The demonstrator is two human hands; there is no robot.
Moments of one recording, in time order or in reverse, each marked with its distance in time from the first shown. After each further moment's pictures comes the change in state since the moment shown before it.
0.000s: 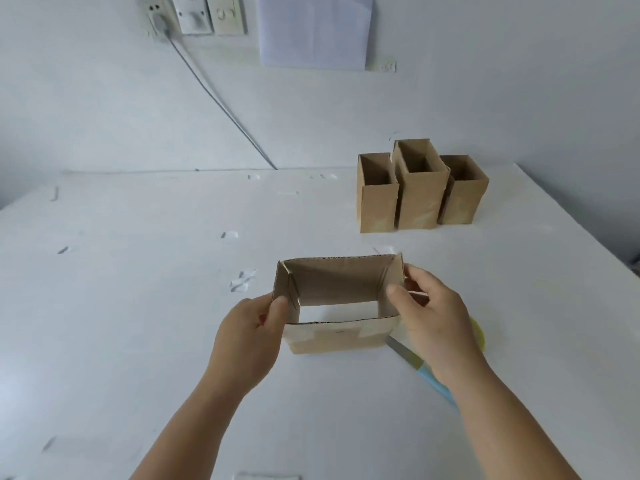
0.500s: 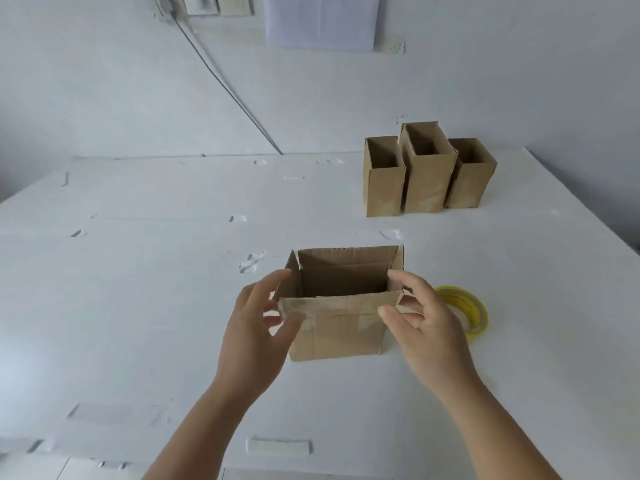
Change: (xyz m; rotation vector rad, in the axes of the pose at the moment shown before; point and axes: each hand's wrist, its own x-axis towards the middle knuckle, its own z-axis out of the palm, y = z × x) left_hand -0.030 -0.029 0.004 -0.056 0.114 0.186; right_hand -0.039 0.031 0.014 0.001 -0.054 -0.143
